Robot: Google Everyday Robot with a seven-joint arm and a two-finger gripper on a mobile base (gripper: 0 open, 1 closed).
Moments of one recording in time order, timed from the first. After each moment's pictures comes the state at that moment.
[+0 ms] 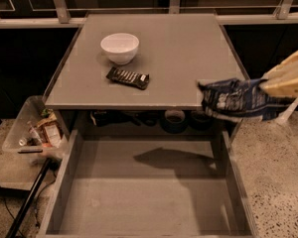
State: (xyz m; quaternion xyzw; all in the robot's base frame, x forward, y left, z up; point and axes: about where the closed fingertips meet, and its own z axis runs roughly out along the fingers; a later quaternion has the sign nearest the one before) arm 0.451 -0.246 0.977 -0.55 0.75 0.08 0.36
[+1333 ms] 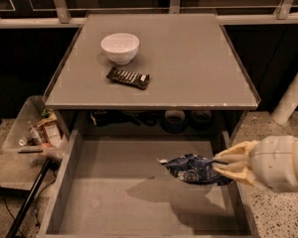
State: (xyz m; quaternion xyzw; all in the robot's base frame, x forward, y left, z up) arm 0.375 -0.174 0.818 -0.56 0.72 0.11 0.38
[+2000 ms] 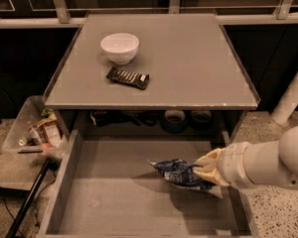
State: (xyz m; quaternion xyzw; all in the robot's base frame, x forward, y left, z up) arm 0.416 -0.152 0.729 -0.52 0.78 0.11 0.33
